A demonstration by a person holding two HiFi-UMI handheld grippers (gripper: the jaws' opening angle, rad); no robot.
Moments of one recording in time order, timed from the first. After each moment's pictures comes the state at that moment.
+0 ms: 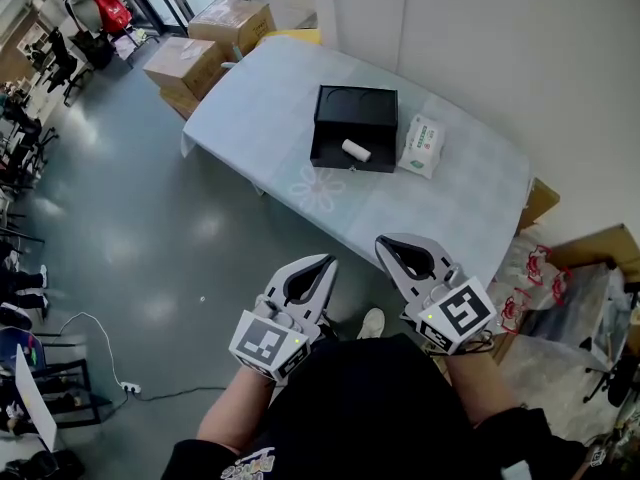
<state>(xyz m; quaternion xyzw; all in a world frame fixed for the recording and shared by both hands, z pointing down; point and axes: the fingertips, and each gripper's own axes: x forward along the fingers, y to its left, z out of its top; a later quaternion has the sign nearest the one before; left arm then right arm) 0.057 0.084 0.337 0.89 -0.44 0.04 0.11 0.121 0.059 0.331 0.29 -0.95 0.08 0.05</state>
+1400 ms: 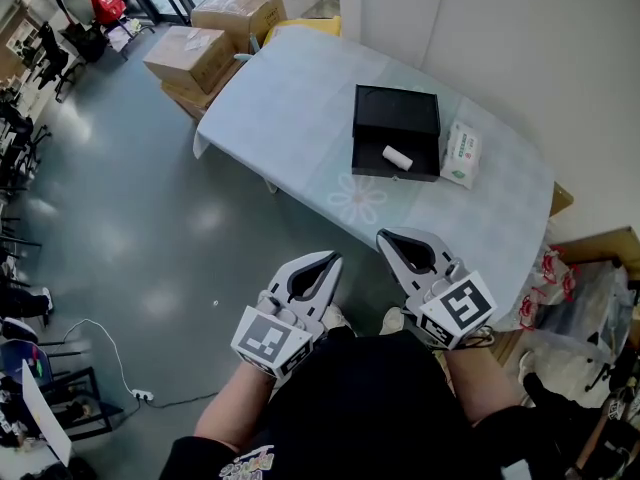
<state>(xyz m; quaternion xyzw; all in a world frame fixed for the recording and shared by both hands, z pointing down) -0.063 0.030 0.350 0.90 -0.42 0.04 0.14 -0.007 -0.002 0.346 0.31 -0.94 0.10 0.06</state>
